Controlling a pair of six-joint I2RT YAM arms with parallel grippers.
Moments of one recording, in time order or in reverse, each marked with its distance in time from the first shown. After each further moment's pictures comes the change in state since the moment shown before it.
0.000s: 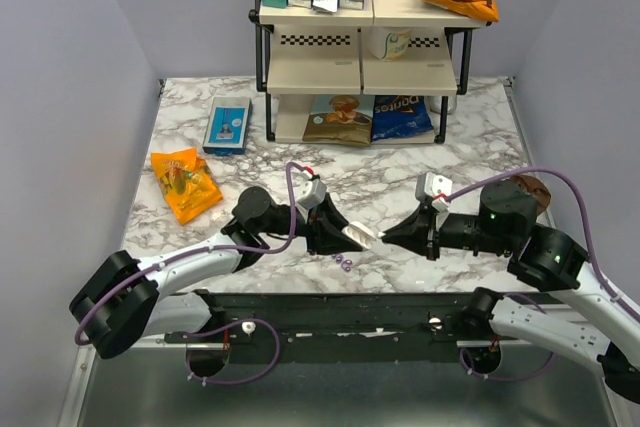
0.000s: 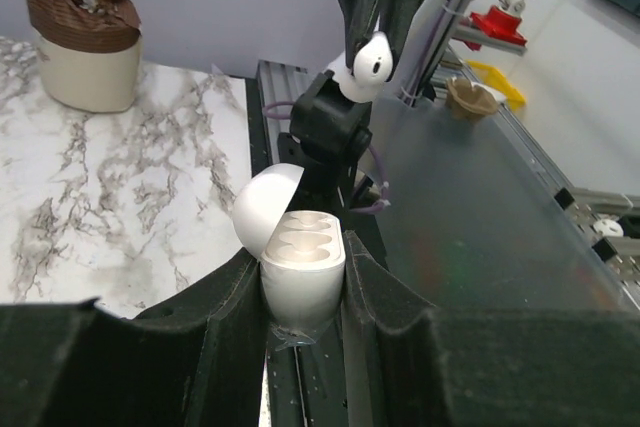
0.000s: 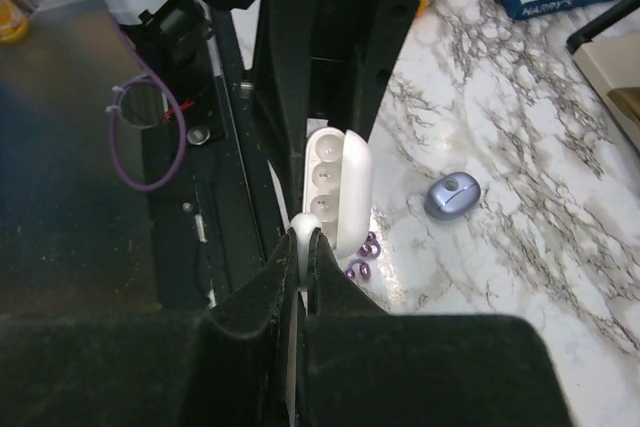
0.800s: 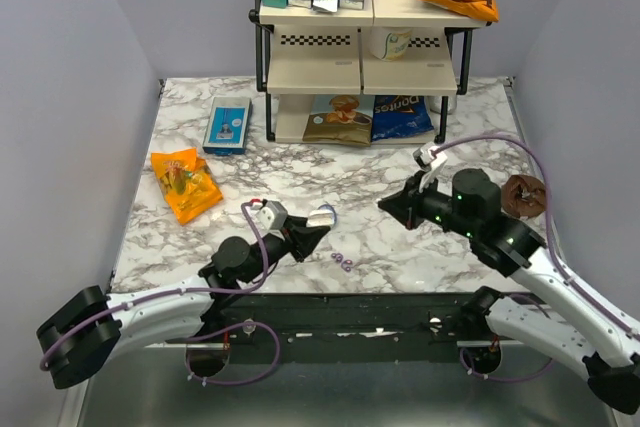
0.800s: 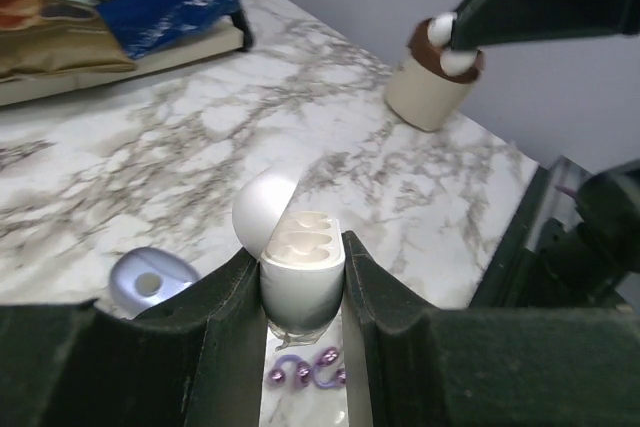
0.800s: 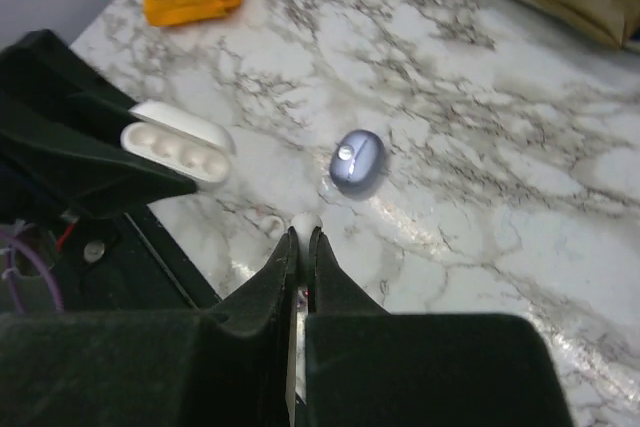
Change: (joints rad) left arm -0.158 -0.354 -0.401 -0.050 -0.996 0.149; right arm -0.198 0.136 -0.217 0.267 0.236 0.338
